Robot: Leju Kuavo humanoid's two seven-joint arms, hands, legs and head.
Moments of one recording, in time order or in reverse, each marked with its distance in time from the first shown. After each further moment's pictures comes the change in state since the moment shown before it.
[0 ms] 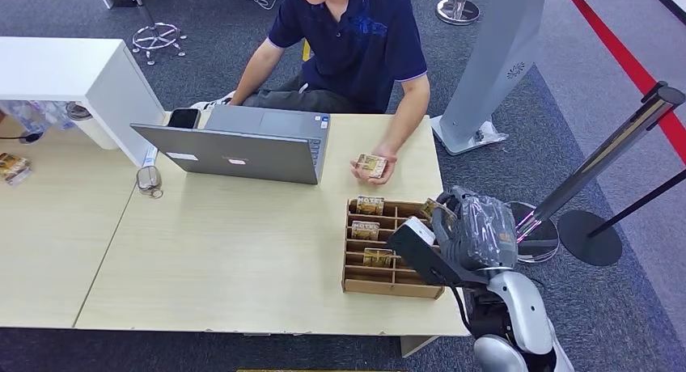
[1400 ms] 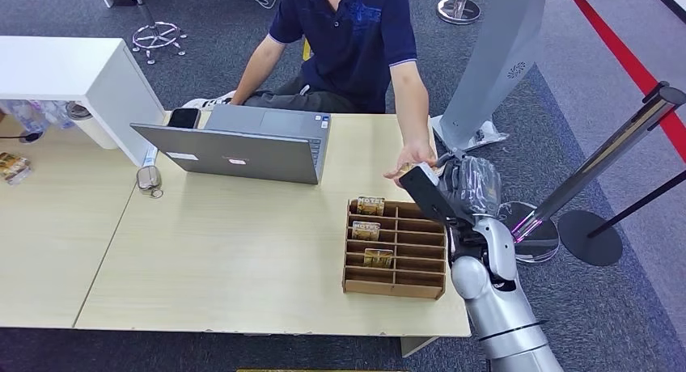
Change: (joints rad) left arm -0.005 -0.010 -0.025 0.000 -0.094 -0.013 -0.004; right arm -0.267 0.171 -0.151 0.602 -0.092 -0.257 -0.280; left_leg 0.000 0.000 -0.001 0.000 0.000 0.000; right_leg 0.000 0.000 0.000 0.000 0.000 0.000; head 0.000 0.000
